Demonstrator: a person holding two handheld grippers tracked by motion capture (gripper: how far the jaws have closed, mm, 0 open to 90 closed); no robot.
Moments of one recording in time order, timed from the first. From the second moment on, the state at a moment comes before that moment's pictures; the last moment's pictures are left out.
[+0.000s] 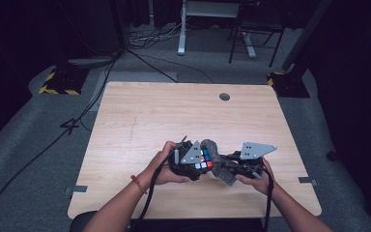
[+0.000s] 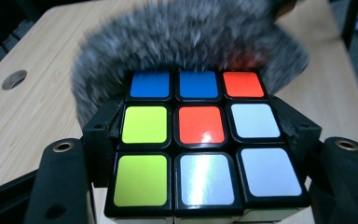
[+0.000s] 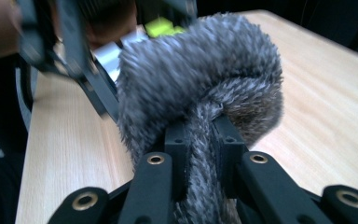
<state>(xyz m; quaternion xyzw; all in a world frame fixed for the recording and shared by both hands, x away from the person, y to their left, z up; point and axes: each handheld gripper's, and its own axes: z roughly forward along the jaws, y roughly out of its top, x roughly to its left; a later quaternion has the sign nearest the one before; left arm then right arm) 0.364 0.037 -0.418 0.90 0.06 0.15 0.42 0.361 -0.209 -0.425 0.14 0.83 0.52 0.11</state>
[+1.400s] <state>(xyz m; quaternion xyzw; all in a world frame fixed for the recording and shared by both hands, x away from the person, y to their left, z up) 0.370 0.029 -0.425 0.90 0.07 0.12 0.41 0.356 -0.202 -0.424 0.12 0.83 0.52 0.14</state>
